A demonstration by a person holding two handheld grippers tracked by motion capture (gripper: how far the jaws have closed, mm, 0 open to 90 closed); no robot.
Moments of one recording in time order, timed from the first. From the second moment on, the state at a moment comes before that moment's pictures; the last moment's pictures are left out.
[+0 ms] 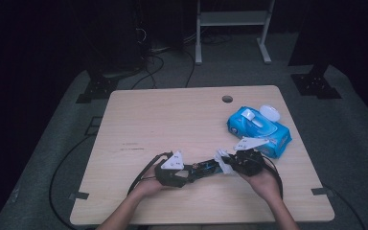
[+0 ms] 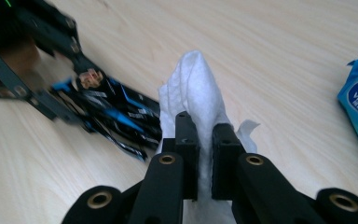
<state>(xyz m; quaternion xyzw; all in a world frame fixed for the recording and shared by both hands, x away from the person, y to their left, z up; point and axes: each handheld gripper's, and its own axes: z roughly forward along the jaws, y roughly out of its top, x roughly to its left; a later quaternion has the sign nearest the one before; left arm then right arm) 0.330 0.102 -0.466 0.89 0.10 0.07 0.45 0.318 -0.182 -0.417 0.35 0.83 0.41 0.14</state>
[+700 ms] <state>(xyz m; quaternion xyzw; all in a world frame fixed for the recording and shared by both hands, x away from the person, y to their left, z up) 0.338 0.109 -0.462 0.88 0.11 0.08 0.45 0.321 -0.183 -0.419 0.36 0.82 0.41 0.13</state>
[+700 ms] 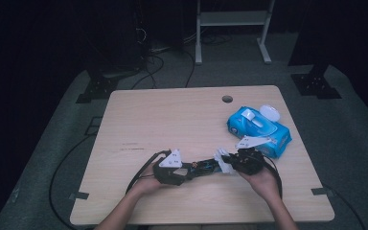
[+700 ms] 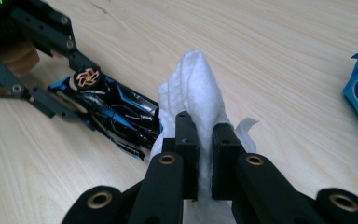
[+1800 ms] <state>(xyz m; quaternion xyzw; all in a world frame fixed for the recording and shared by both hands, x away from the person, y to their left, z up) 0.341 0.114 -0.462 0.88 0.11 0.09 0.45 0.326 -0.086 -0.408 0.28 0.87 0.39 0.12</state>
